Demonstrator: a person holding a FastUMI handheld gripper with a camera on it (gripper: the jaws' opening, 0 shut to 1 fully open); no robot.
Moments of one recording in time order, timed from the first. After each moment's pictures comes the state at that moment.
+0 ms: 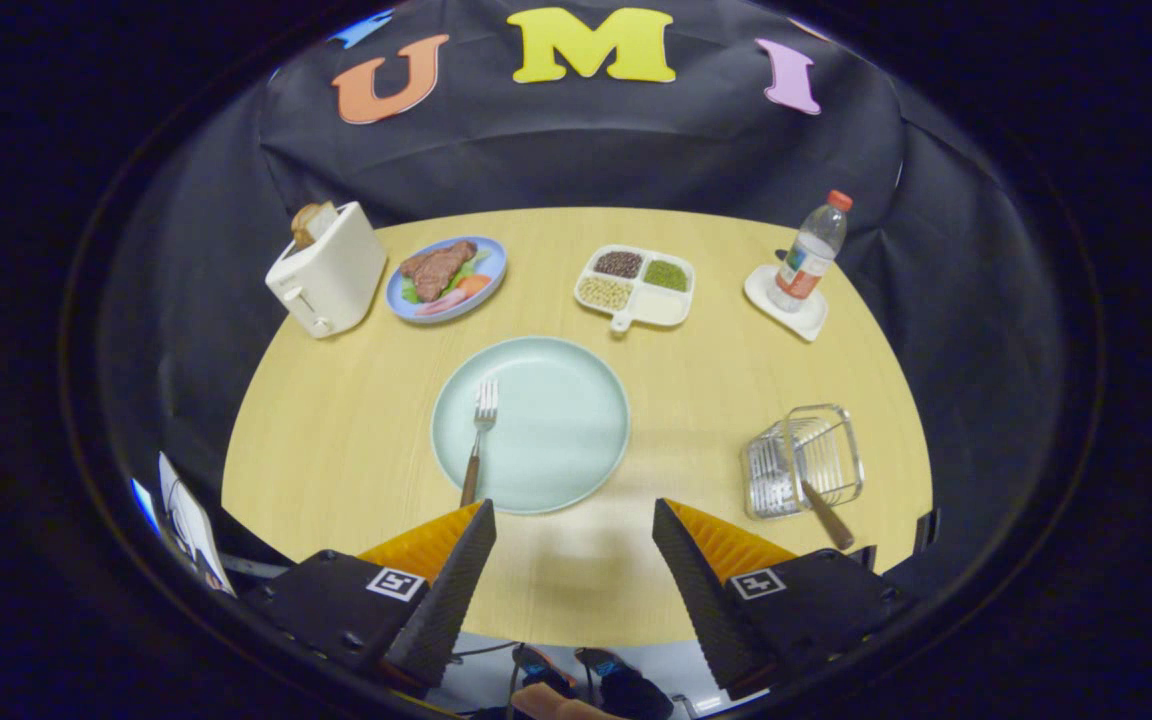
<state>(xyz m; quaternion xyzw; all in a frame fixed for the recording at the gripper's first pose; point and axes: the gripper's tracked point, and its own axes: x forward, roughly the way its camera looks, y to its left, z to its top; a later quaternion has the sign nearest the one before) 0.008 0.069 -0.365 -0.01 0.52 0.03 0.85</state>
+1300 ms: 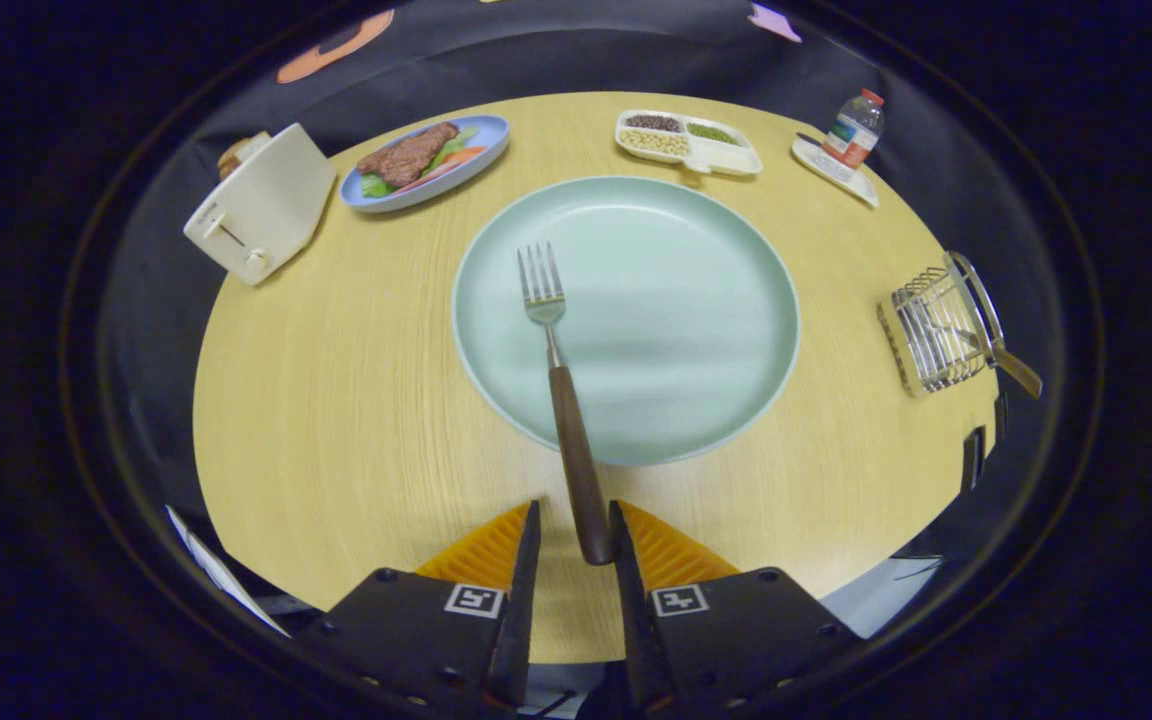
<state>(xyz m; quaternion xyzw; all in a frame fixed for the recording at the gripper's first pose) -0.002 0.165 -0.489 0.04 0.62 -0.05 0.79</state>
